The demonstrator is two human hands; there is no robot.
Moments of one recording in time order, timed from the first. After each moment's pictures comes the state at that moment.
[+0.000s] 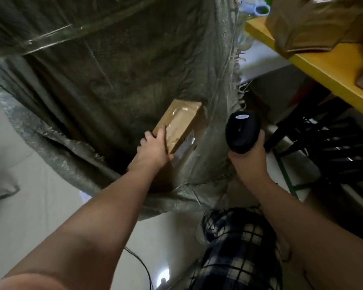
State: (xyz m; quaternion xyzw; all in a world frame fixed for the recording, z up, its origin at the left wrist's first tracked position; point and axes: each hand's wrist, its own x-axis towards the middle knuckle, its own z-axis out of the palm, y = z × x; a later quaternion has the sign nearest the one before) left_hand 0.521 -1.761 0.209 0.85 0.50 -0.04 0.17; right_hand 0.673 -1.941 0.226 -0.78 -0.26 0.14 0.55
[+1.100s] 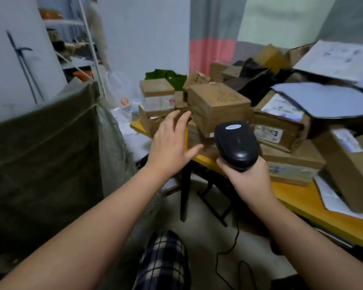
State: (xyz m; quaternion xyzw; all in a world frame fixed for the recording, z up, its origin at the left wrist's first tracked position) left_hand 0.661 -1.949 0.461 0.93 0.02 0.33 0.14; right_hand 0.683 -2.136 0.443 -0.75 -0.22 -0.12 0.61
